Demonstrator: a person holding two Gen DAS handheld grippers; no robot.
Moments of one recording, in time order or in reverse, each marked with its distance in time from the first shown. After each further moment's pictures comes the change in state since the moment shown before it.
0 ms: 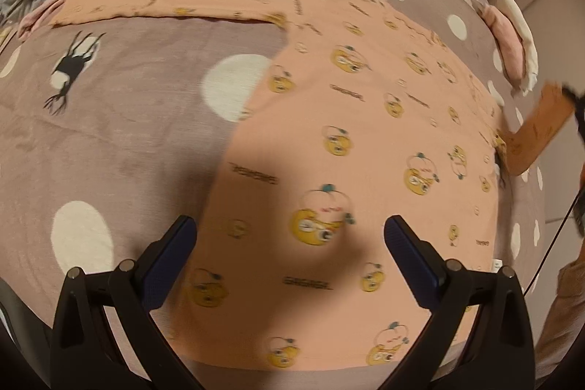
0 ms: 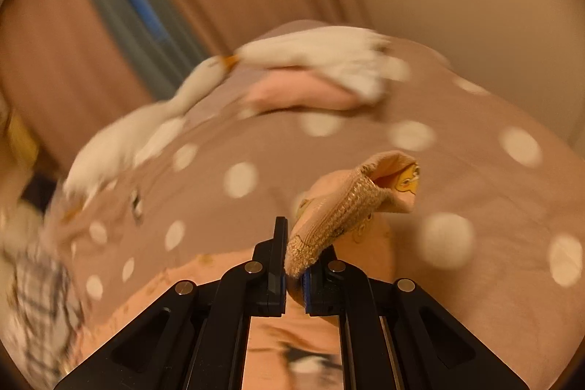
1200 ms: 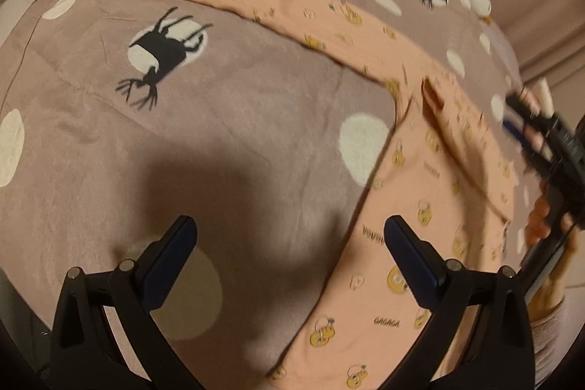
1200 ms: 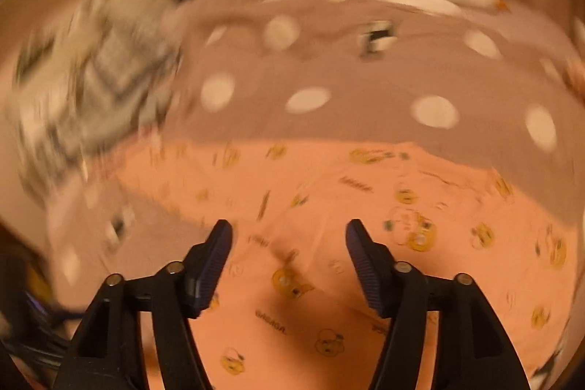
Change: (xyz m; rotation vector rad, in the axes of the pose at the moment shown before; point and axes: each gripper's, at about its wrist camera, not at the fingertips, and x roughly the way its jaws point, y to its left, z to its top) left arm -0.023 0.111 0.017 -0.256 -0.088 -0.037; right arm 0.098 0.195 -0.124 -0.447 0.357 0.432
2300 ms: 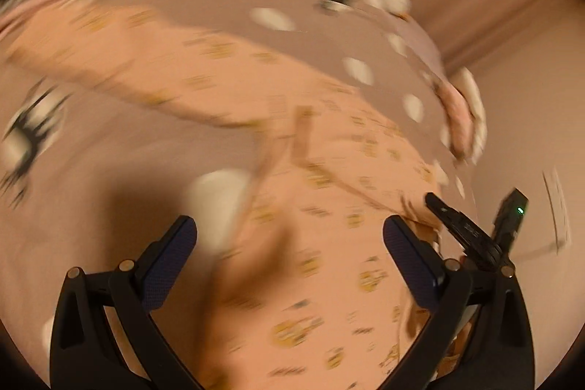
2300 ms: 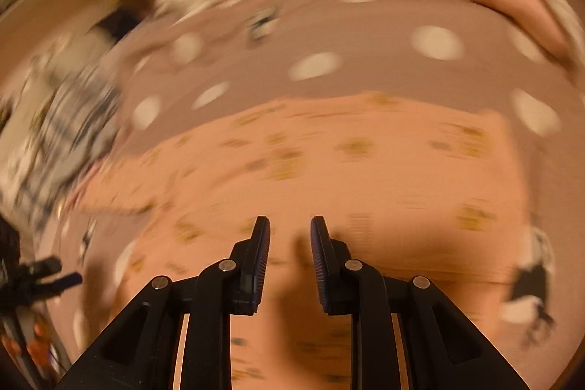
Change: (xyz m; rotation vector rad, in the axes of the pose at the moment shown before) left arm 0.014 -0.103 0.031 0.200 -0.025 -0.307; right arm -0.031 -0.099 -0.058 0.211 -0.052 -0.161
